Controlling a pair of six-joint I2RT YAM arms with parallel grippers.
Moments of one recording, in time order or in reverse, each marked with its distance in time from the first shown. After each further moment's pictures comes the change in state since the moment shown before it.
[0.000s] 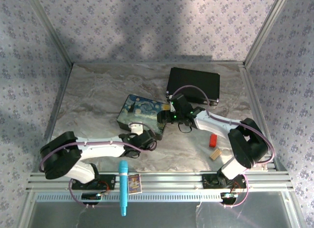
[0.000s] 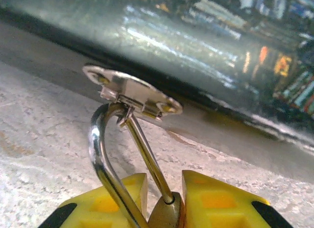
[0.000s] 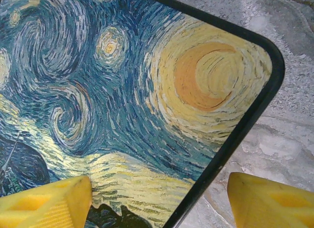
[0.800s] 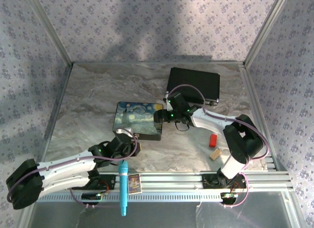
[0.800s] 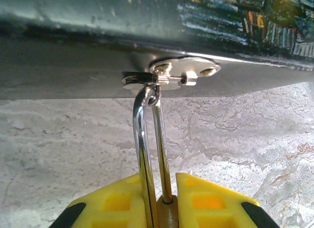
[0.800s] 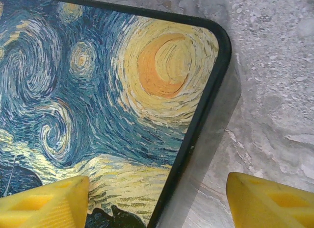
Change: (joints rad) left arm 0.154 -0.527 -0.346 0.135 0.388 0.181; right arm 0.009 0.071 0.055 0.016 -0.071 -0.014
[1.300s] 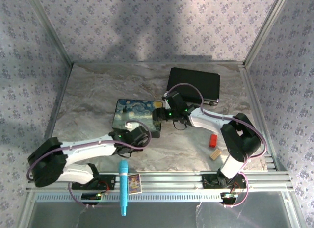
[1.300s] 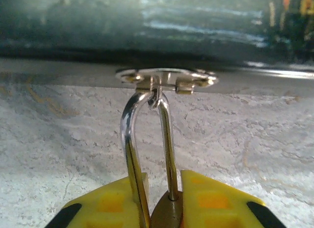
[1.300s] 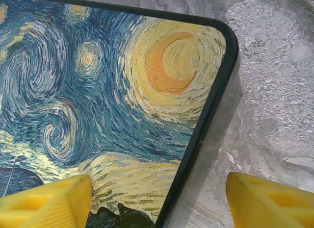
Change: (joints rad) left arm -0.082 0.425 0.372 -0.369 -0.224 -0.045; right arm 0.013 0.023 0.018 0.036 0.062 0.018
